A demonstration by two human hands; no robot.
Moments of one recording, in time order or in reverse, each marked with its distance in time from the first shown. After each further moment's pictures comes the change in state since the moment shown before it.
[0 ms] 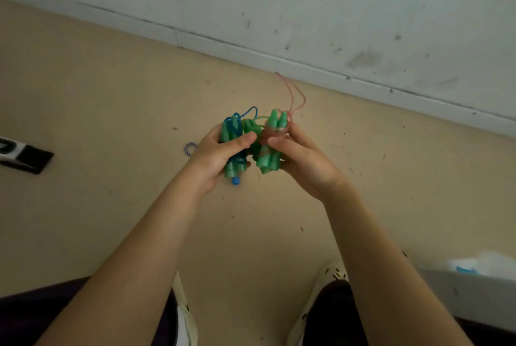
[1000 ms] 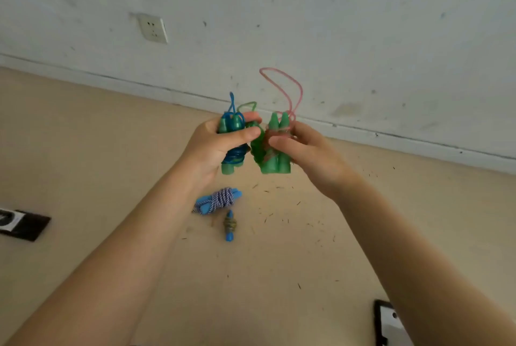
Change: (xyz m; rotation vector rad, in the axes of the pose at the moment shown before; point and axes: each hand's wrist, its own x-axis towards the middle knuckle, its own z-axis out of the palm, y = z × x) left_hand 0.047 0.142 0.053 0.145 0.022 0.201; right_hand 0.041 -0.129 -0.032 -0.251 0.145 -0.125
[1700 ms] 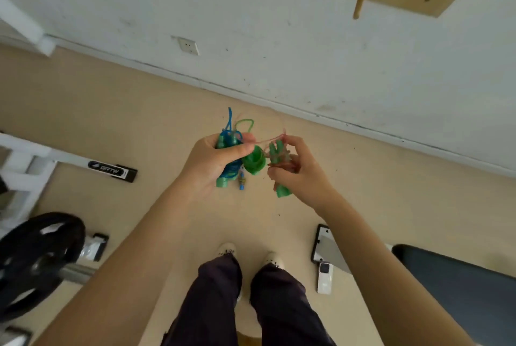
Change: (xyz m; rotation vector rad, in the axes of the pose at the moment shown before) left_hand -0.145 0.389 0.032 -0.036 0.068 -0.329; right_hand -0.129 -0.375 -0.001 -0.072 -0.014 0.276
